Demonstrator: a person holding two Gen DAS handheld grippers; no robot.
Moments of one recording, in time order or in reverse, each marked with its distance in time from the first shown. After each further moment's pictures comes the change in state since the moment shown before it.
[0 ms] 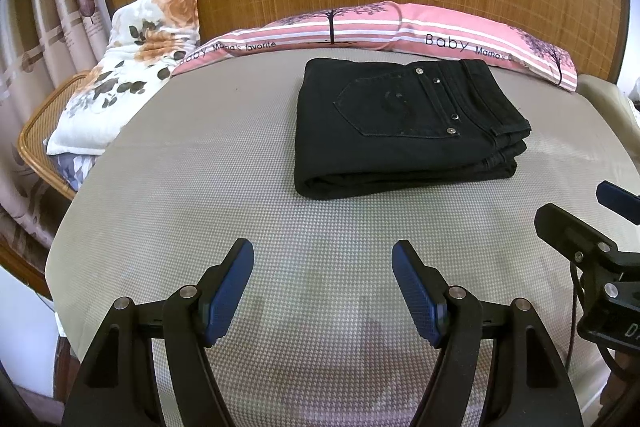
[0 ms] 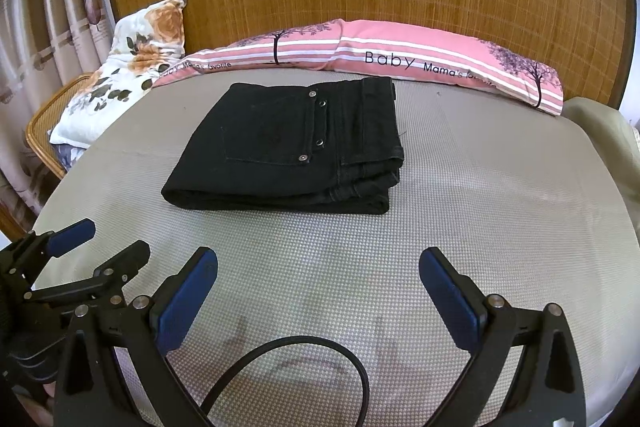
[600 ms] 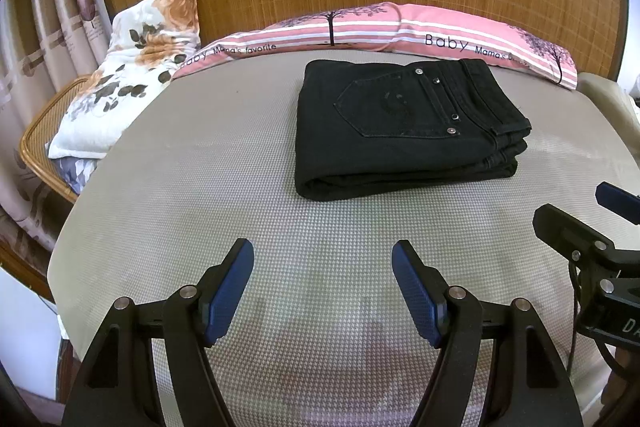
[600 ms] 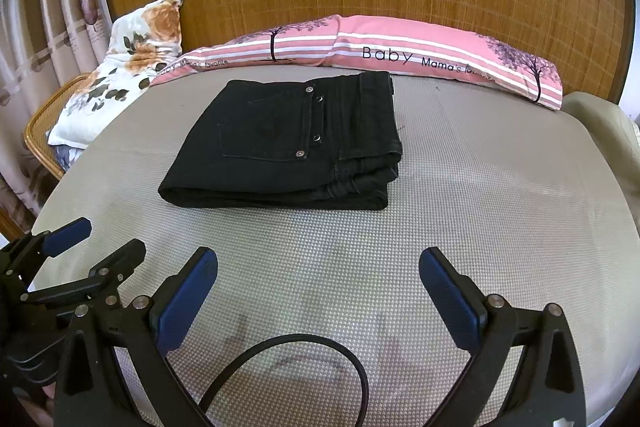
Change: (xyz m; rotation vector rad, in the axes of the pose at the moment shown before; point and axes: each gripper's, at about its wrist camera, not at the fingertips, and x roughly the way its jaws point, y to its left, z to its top) left arm 0.000 0.000 0.001 0.009 -0.002 0.004; right arm 0.004 -0.003 -0.002 0.011 0.013 -0.001
